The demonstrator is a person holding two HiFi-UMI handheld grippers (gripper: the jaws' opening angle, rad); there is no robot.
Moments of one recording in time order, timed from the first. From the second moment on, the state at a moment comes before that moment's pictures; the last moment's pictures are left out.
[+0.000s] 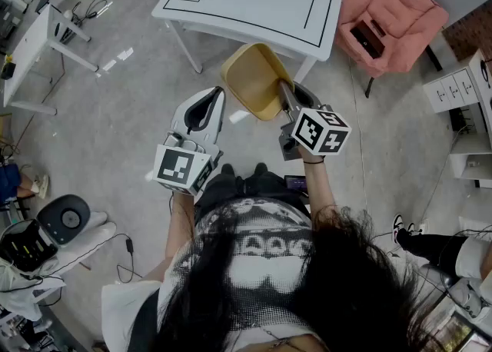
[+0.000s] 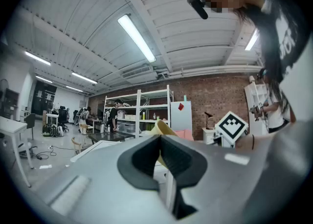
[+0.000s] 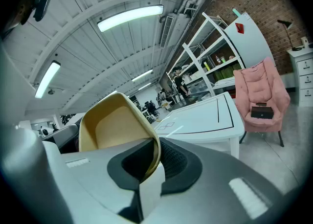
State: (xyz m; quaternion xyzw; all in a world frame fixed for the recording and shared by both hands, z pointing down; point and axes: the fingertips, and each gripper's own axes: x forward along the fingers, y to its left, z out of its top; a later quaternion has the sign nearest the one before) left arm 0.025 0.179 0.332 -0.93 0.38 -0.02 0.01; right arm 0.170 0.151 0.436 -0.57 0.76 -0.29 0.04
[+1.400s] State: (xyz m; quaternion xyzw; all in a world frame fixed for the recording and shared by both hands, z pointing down) left arm 0.076 0.128 0.362 -0.91 0.41 -0.05 -0.02; right arm 0.230 0.100 0.469 -0.55 0.77 -0.32 0.05
